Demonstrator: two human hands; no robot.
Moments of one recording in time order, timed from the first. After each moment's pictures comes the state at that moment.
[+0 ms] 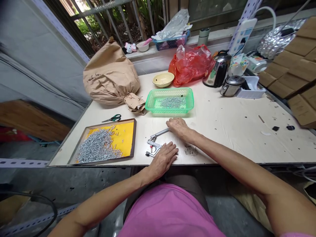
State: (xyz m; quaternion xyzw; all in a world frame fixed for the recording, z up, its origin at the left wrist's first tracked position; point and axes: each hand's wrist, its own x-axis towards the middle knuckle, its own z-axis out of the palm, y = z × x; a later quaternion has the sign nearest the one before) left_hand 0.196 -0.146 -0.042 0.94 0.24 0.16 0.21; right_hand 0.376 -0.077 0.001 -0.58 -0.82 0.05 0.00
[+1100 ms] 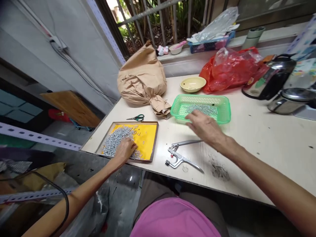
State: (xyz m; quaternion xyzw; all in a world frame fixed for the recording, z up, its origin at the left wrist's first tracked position) left_hand 0.001 -0.056 0.016 0.78 0.62 -0.05 0.00; right_hand 0.370 -0.054 0.045 -0.56 -0.80 0.00 0.19
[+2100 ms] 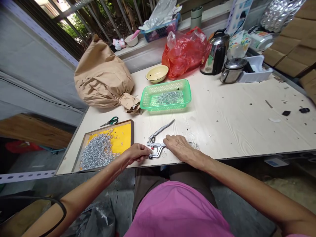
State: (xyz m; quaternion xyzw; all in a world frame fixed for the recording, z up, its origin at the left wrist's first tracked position) left_hand 0.132 -0.071 -0.001 0.54 0.55 -0.06 0.63; right_hand 0.348 -0.148 -0.018 -0.57 -0.81 0.14 0.02
